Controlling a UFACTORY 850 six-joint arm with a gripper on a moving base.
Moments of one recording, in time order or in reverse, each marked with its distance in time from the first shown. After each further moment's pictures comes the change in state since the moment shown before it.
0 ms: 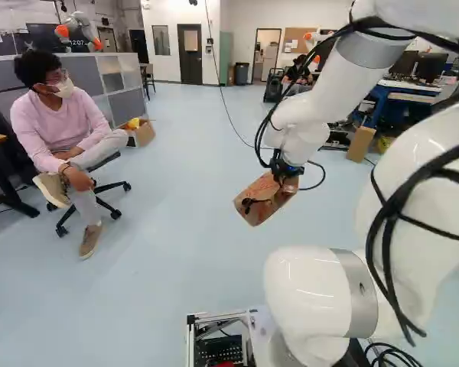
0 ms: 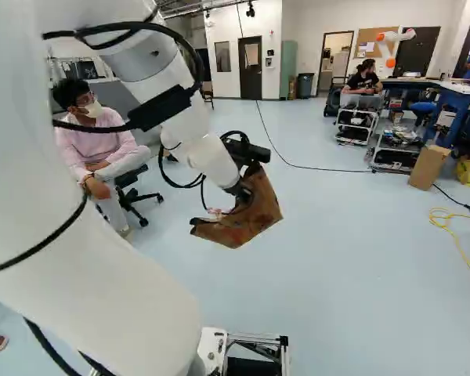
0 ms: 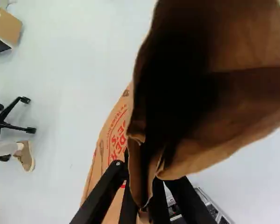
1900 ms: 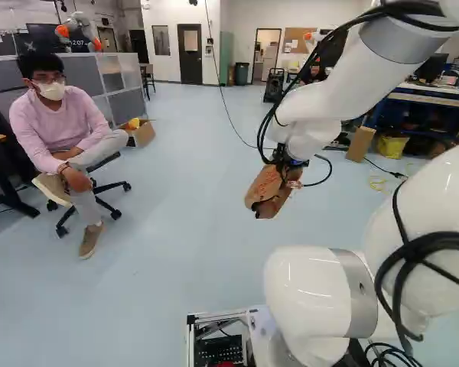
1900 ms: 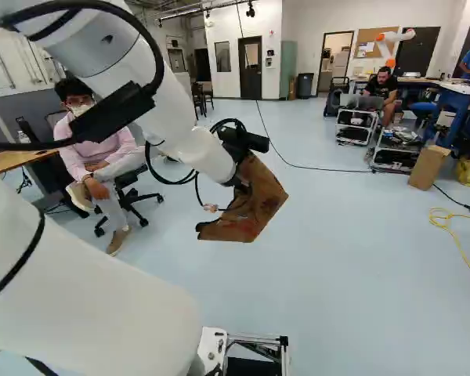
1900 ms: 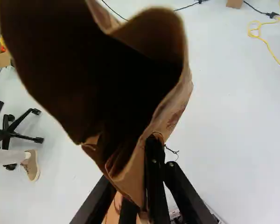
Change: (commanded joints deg) arm -0.1 7.2 2.1 0.0 0.0 0.0
